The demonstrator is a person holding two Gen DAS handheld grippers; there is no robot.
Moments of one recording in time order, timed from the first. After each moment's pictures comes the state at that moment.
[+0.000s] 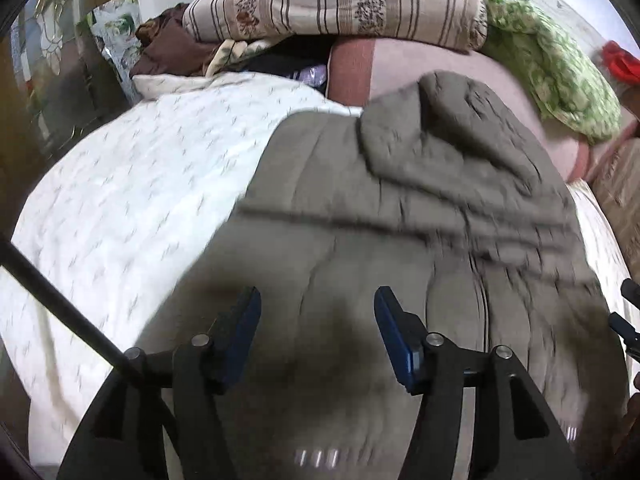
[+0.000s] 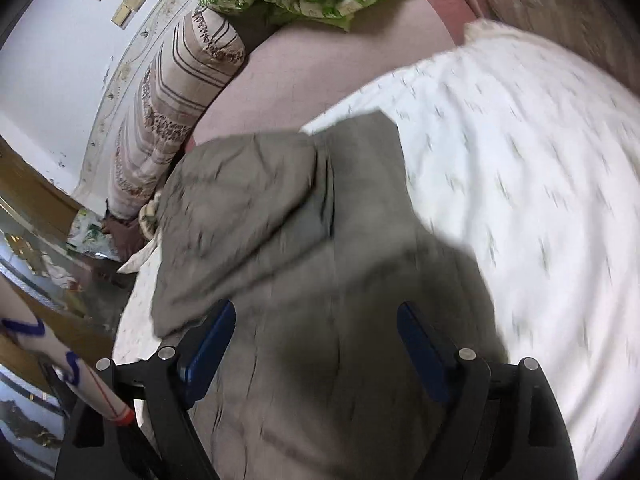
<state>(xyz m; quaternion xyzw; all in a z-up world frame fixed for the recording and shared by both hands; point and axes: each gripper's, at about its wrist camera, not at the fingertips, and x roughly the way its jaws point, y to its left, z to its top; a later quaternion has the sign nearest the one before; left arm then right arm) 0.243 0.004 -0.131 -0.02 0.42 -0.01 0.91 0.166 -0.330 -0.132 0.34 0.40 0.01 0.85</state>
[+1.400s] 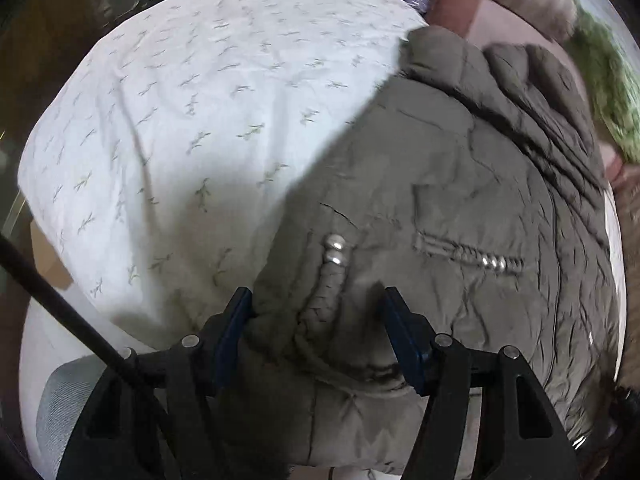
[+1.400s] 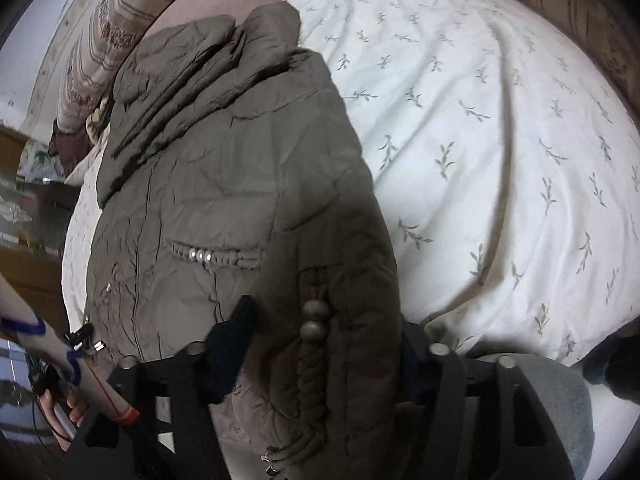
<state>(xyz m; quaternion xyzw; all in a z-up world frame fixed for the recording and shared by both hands) 0.144 0.136 -0.168 -0.11 0.55 0.05 0.82 0.028 -0.330 -0.148 0.28 0.56 -0.04 0.78</state>
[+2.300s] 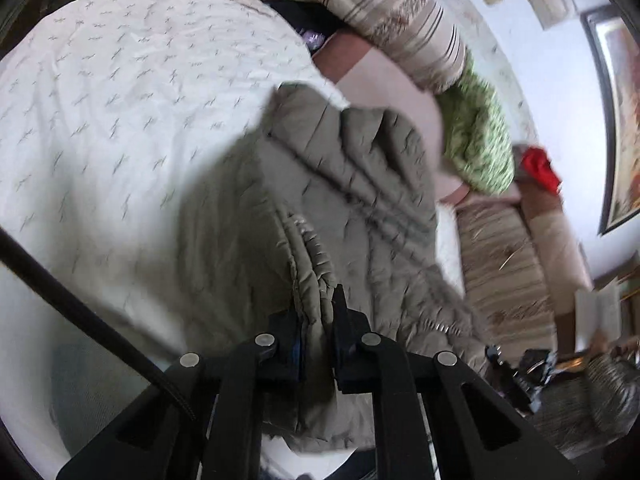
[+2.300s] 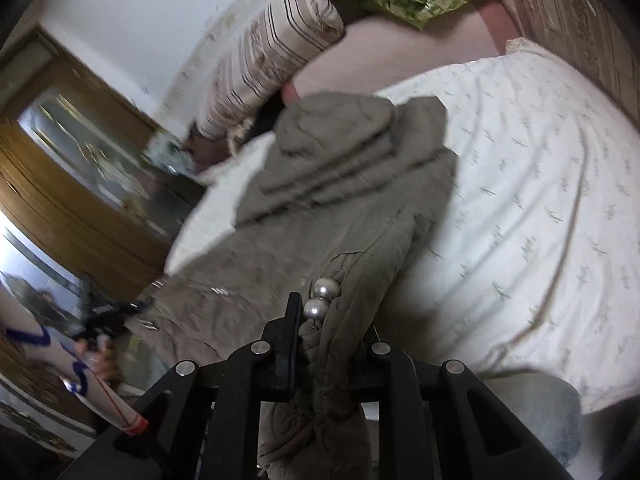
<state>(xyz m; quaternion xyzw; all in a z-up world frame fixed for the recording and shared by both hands) 0.122 0.180 -0.069 -0.31 0.49 -0.18 0.80 0.002 -0.334 -0.046 0.32 0.40 0.17 0.84</state>
